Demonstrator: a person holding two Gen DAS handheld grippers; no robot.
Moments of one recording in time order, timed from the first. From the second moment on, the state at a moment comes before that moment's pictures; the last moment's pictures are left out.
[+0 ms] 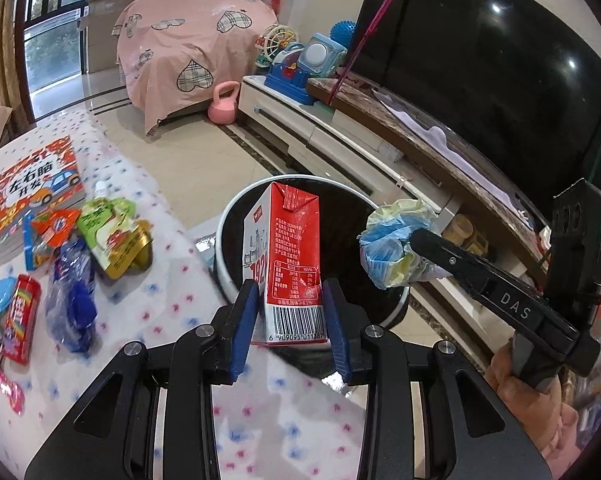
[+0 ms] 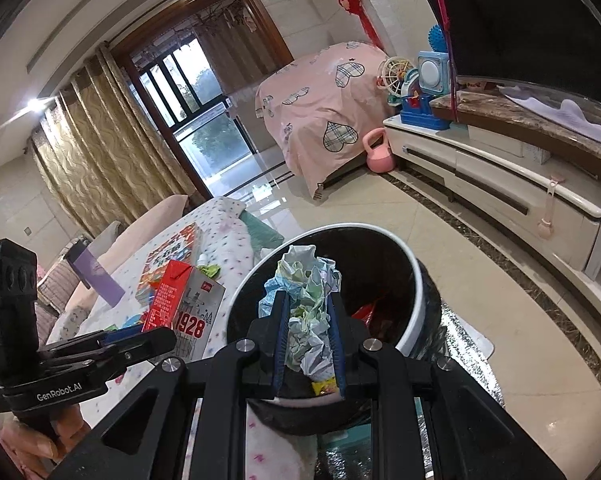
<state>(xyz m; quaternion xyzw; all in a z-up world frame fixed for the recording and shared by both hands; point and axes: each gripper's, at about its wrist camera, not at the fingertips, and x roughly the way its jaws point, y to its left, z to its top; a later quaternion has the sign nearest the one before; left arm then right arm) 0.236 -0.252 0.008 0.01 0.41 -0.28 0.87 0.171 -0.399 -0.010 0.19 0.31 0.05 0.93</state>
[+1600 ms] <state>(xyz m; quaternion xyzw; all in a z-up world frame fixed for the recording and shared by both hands) 0.198 -0.119 -0.043 -0.11 0.47 -0.17 0.86 0.165 -0.337 -0.028 0.22 0.34 0.10 0.91</state>
